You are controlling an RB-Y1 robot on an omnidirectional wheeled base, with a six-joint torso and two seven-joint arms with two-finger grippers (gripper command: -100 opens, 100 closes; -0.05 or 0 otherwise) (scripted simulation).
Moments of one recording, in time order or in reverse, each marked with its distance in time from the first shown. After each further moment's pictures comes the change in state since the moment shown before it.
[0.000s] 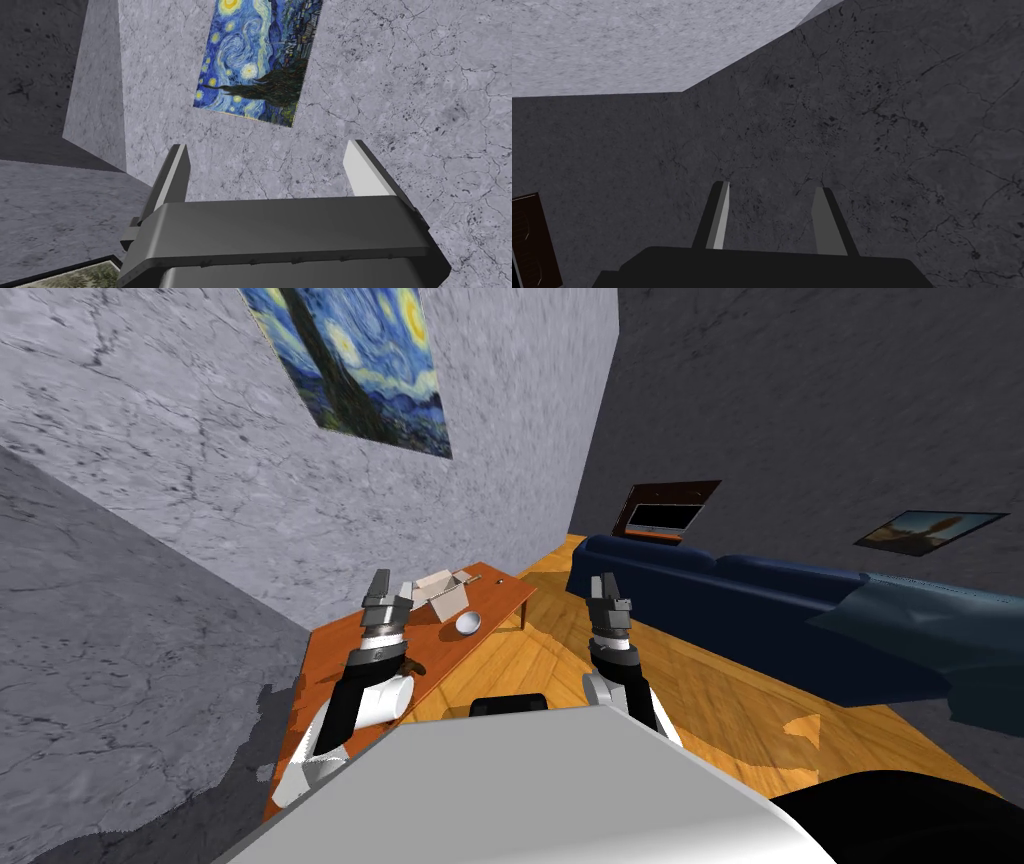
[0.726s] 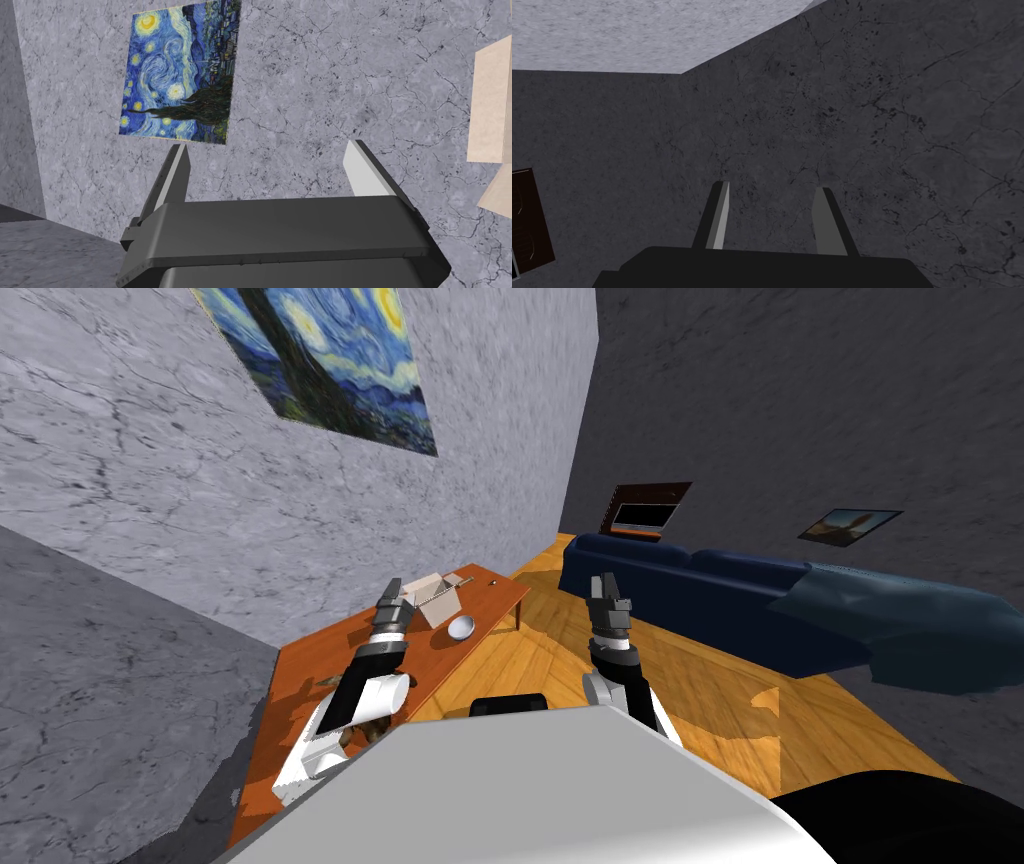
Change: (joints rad) left arm -0.028 0.021 0.057 0.068 0.021 0.215 0.016; right arm 0.000 0.000 0.000 0.000 0.000 0.000 0.000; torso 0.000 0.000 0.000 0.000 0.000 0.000
